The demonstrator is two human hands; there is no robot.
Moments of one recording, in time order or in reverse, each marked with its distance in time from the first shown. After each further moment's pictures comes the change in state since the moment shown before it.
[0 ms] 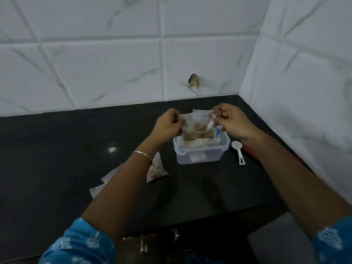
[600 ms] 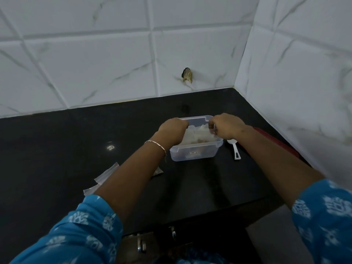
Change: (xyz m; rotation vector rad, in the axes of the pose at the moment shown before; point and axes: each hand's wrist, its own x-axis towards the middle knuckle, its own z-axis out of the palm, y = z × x) left_hand 0.023 -0.009 0.039 1.048 -0.277 0.196; right_hand 0.024 0.034 0.000 -1.003 -0.316 0.059
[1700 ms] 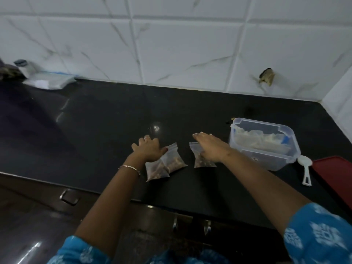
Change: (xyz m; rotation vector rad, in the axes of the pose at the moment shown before) left_hand -0.190 -0.149 0.041 -0.219 -0.228 -0.813; right_hand 0.020 -0.202 0.064 0.021 -0.145 -0.480
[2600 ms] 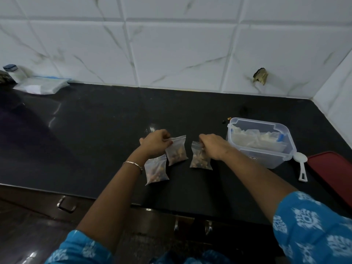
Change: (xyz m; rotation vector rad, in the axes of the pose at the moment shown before) left_hand 0.022 0.012 -0.012 -0.370 0.116 0.218; right_hand 0.010 0.018 0.004 0.008 0.039 0.113
